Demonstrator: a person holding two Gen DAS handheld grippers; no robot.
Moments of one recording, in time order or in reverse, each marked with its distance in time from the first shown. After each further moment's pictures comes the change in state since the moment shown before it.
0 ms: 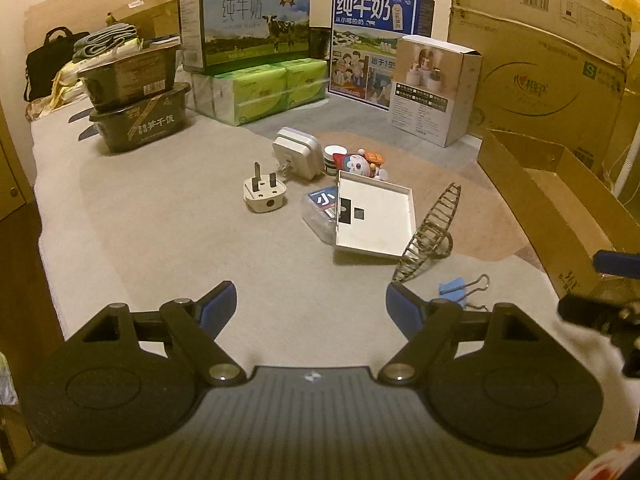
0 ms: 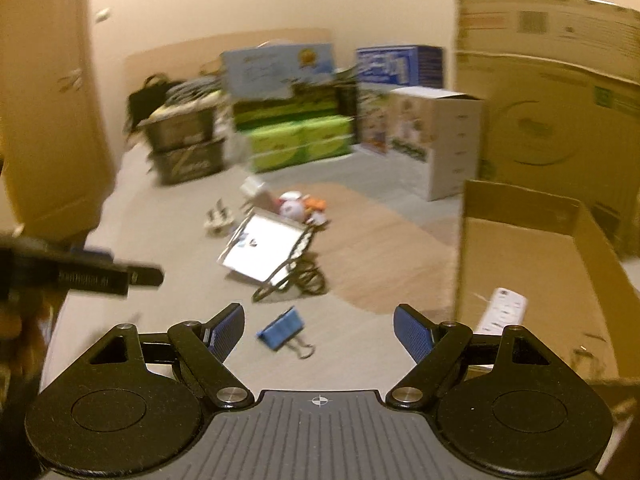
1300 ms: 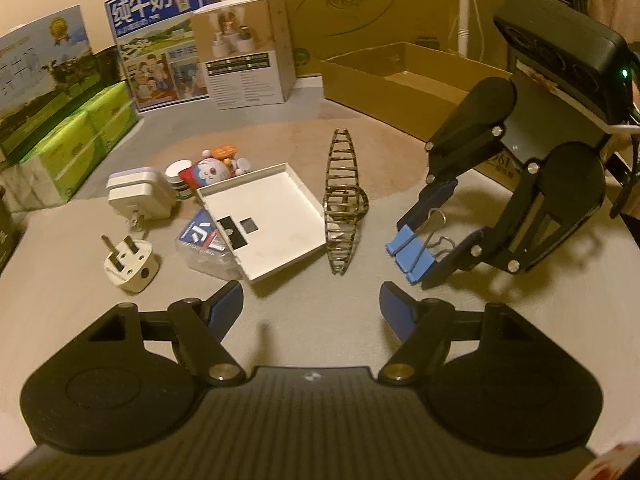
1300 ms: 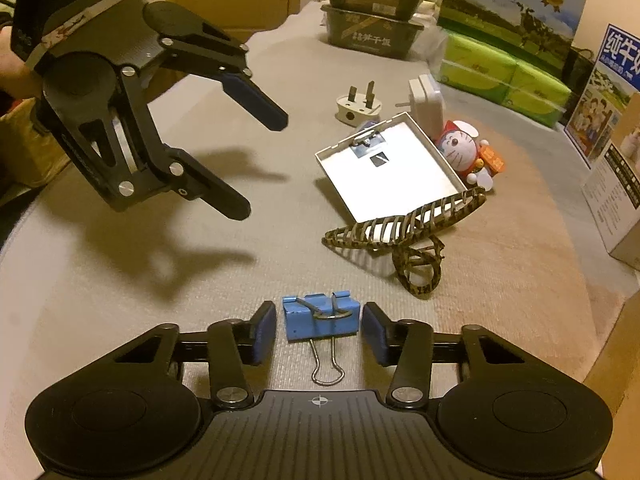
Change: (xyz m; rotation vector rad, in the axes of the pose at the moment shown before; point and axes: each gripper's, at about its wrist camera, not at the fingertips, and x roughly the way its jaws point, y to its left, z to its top) left arm 0.078 -0.004 0.018 0.563 0.046 -0.429; right arm 0.139 -0.003 0.014 -0.532 0.312 0.395
